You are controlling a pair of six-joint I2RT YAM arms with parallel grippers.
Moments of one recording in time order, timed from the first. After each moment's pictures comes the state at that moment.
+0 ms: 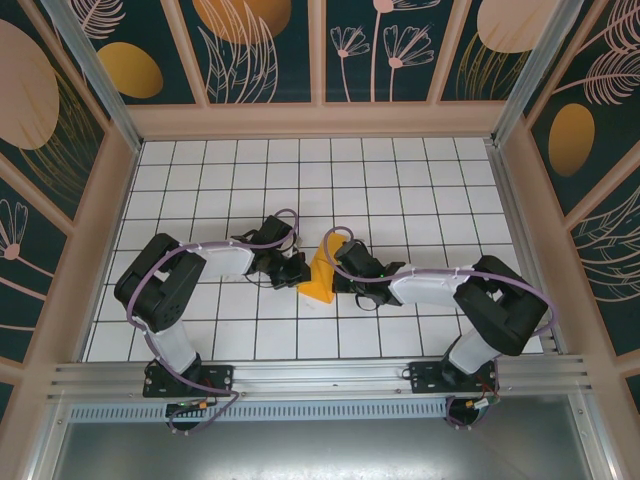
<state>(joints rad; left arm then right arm) -0.60 1.77 0.84 -0.18 0.52 -0.81 0.88 1.56 0.66 -0.03 0.10 0.79</state>
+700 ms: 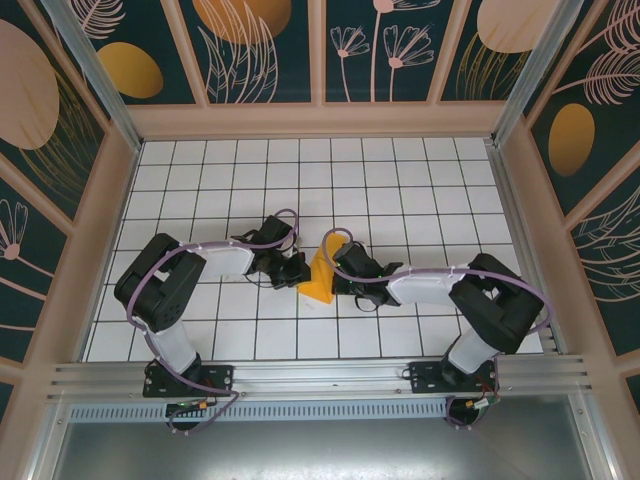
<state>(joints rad) -0.60 1.77 0.84 -0.18 0.52 -0.81 0.89 1.58 0.66 -0.03 0.11 0.81</state>
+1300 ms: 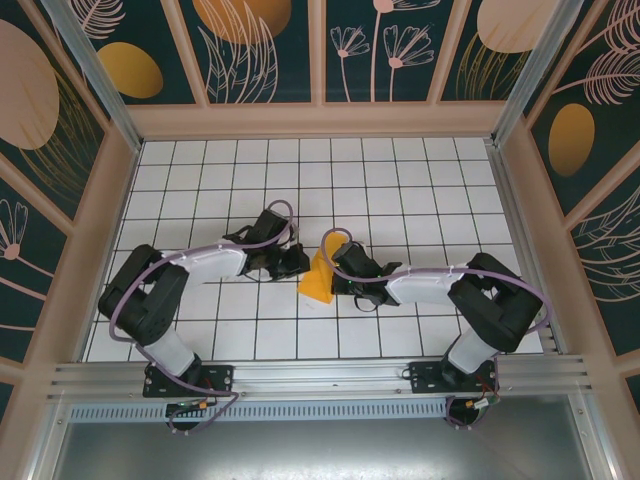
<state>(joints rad) -0.61 1.64 0.84 -0.16 0.44 -0.82 0.89 1.59 0.67 -0.04 0.11 0.81</state>
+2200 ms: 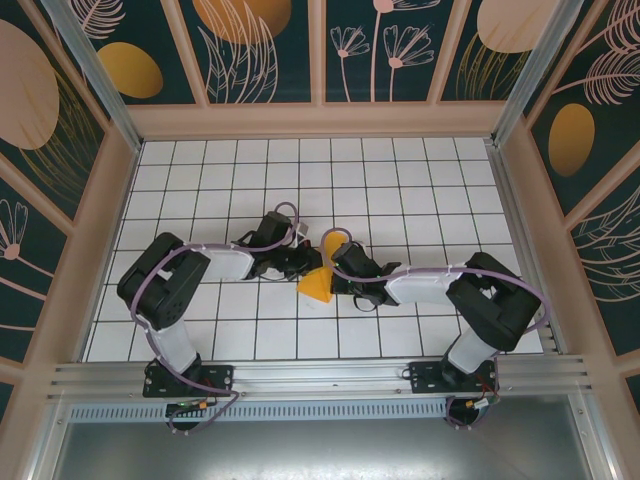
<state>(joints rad) -0.61 1.79 0.79 0.21 0.63 -1.00 0.89 1.60 0.67 -0.02 0.12 0.81</state>
